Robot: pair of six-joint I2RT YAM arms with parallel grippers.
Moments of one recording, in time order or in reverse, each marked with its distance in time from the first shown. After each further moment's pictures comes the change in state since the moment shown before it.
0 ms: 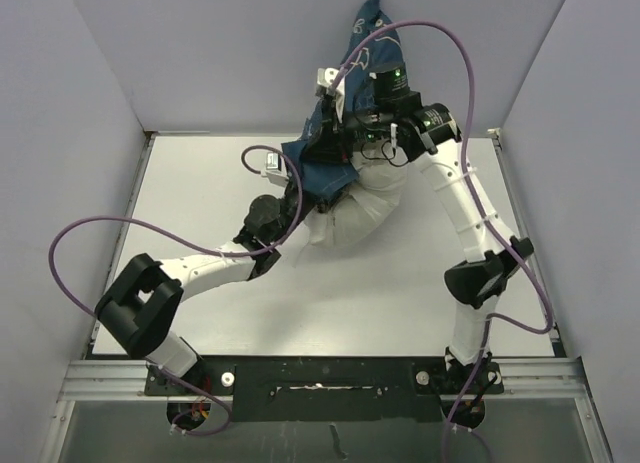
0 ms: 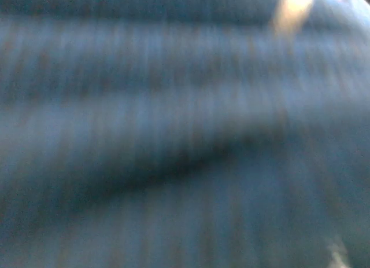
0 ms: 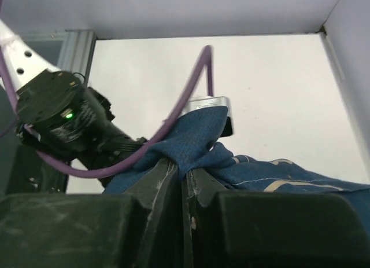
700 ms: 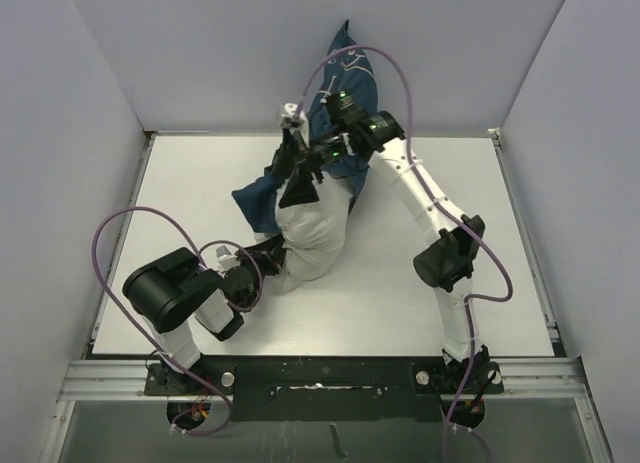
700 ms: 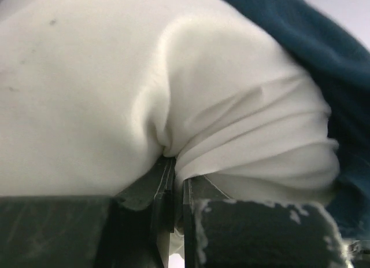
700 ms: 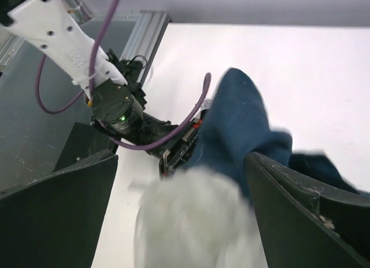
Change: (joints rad) left arm 0.008 0.217 -0.727 0.629 -0.423 -0.532; right arm 0.059 0.285 0.061 -0.082 -0.257 -0.061
